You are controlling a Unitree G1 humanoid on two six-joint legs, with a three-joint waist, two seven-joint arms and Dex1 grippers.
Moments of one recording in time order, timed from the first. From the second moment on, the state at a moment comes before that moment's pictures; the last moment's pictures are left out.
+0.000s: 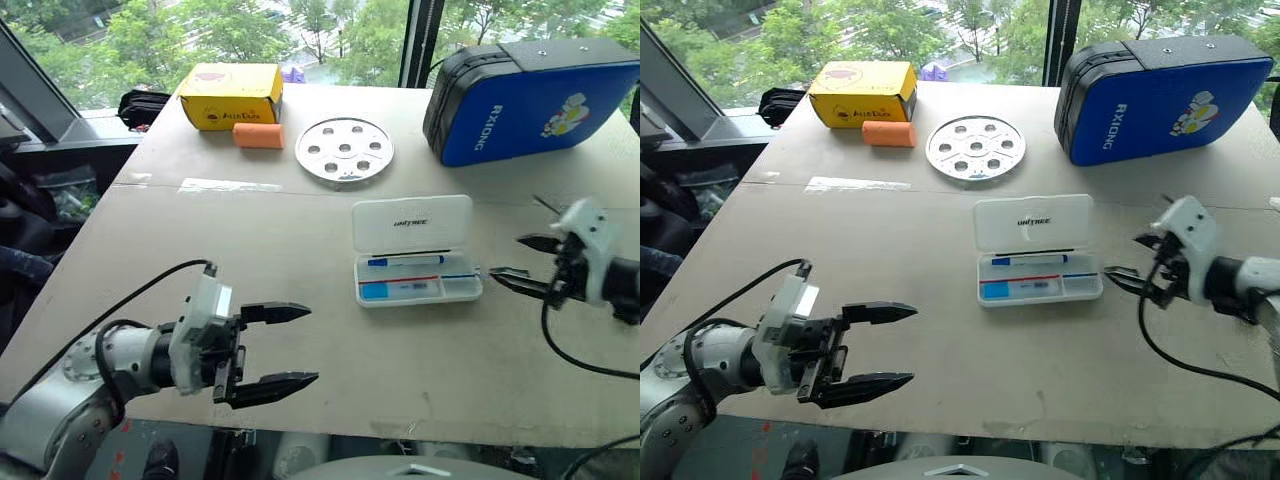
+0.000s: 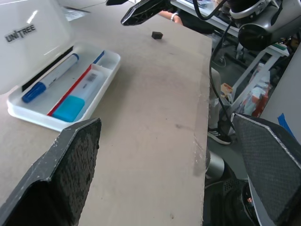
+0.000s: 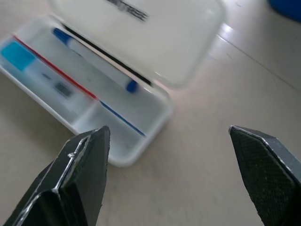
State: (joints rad) left arm 0.20 0.83 0.25 -0.69 -0.87 0.56 -1.12; right arm 0.00 -0.83 -0.51 -0.61 0.28 1.13 0.91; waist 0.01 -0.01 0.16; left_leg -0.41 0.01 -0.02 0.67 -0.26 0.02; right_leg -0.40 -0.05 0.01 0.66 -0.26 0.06
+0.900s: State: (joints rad) left arm 0.04 0.79 0.10 -0.71 -0.93 0.61 -1.04; right arm -0.18 -1.17 -0.09 0.18 0.13 0.83 1.01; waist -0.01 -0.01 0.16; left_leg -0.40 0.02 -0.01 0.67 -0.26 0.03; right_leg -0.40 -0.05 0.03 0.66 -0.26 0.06
